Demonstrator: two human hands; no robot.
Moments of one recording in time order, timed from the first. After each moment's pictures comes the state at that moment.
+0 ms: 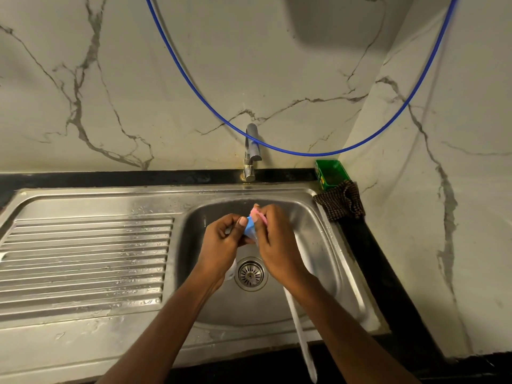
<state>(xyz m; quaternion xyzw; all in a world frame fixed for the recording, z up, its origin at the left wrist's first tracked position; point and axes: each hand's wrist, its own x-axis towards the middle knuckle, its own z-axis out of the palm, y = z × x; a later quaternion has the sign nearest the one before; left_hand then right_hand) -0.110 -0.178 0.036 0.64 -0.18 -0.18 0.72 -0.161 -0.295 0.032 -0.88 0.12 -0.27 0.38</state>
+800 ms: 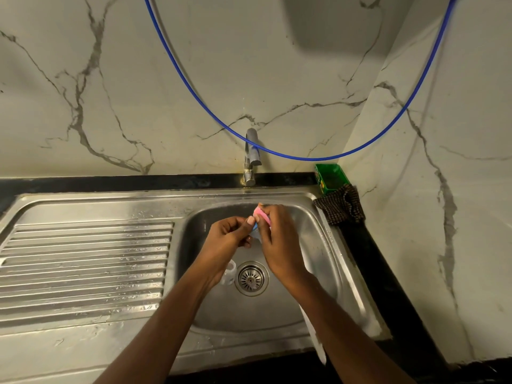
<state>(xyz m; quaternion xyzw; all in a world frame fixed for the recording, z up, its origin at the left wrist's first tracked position) -0.093 -0.184 0.041 0.63 -0.14 -0.28 0.71 -0.156 -0.302 0.030 -0.88 0.10 -0.32 0.33</state>
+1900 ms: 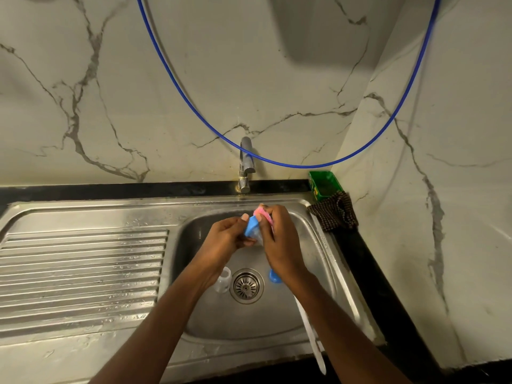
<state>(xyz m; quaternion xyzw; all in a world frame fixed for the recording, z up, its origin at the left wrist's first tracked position) -0.090 -0.191 0.051 0.62 -0.17 -0.30 0.70 -0.154 -0.313 0.041 -0.86 0.15 -0.31 0.38</state>
